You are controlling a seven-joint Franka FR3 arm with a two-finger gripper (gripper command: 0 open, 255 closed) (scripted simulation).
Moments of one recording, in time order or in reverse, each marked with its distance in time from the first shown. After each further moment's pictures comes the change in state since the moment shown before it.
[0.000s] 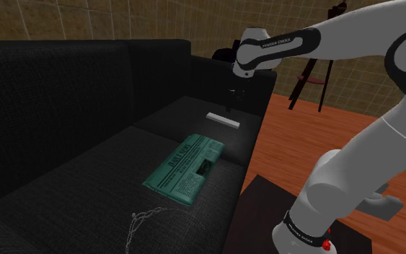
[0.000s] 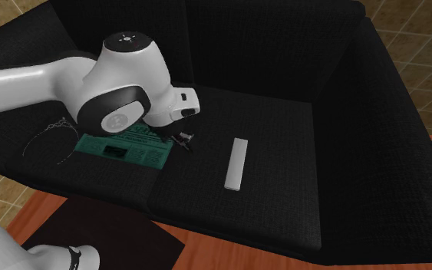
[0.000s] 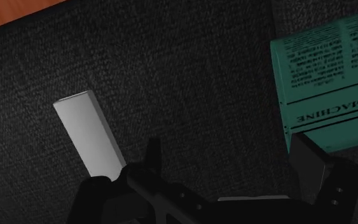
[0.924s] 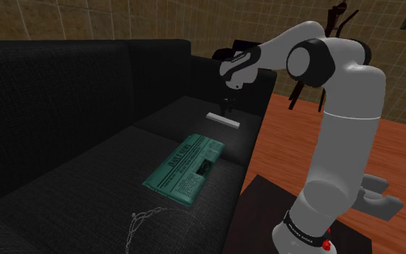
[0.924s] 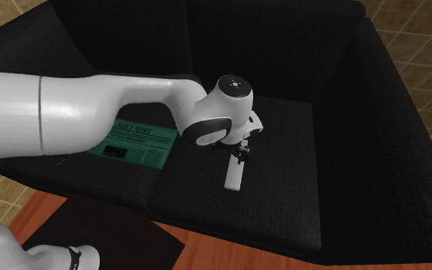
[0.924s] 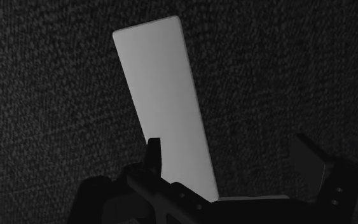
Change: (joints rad) arm -0.082 0.563 -0.125 0.367 0.291 0.113 -0.423
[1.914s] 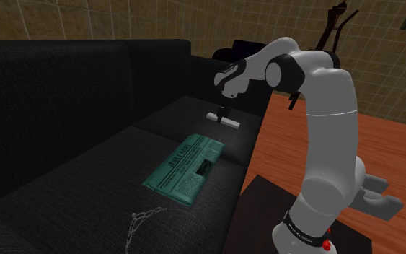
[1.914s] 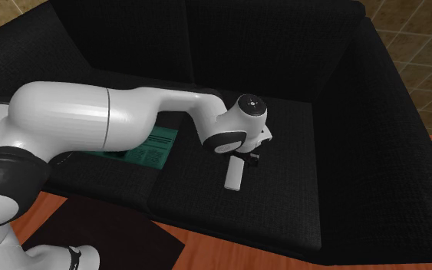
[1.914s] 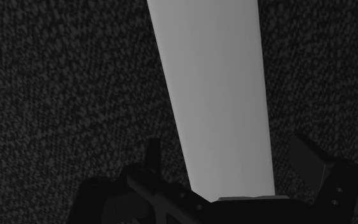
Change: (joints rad) arm -0.071 0.220 0.036 0.137 0.109 0.048 -0.104
